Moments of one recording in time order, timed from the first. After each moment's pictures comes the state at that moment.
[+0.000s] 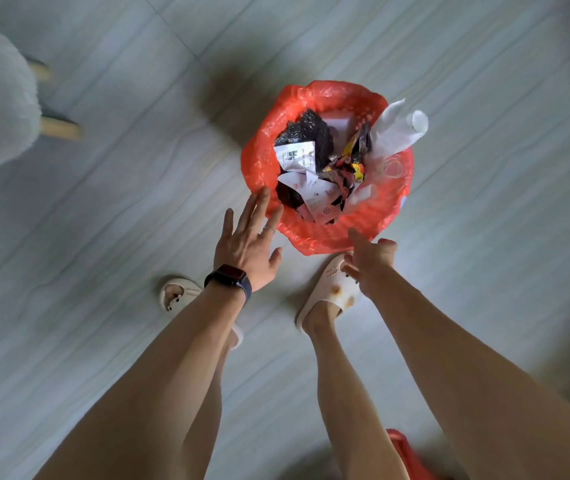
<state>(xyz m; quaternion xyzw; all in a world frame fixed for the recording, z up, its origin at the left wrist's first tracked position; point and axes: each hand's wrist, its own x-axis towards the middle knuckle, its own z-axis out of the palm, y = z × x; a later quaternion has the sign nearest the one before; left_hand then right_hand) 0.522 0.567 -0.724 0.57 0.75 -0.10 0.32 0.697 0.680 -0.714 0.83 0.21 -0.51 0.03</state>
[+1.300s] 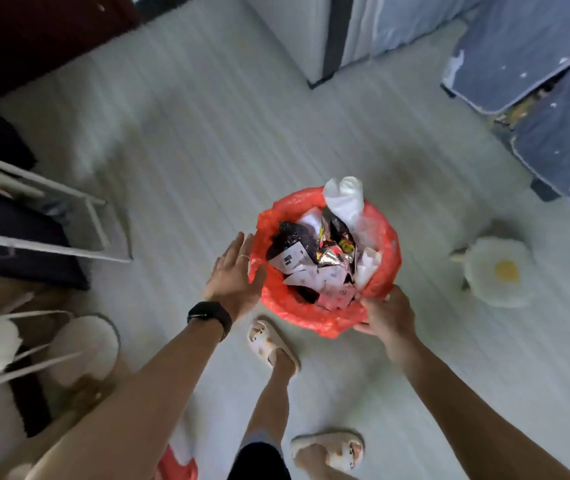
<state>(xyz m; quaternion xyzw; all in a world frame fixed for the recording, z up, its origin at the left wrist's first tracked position) 0.604 0.021 -0.355 -0.38 0.88 0.28 0.10 0.461 0.251 -0.352 0.20 0.79 -0.44 0.38</state>
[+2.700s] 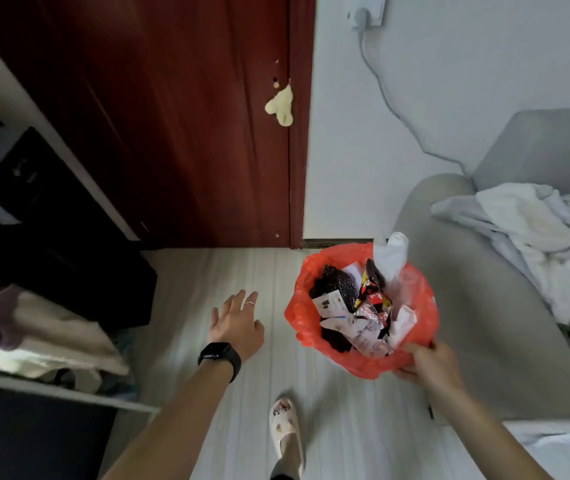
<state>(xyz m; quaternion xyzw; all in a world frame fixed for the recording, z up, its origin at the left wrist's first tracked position) 0.362 -0.766 -0.133 -0.63 0.75 0.19 0.03 0.057 -0.624 -0.135 -0.10 0.75 -0.46 0.46</state>
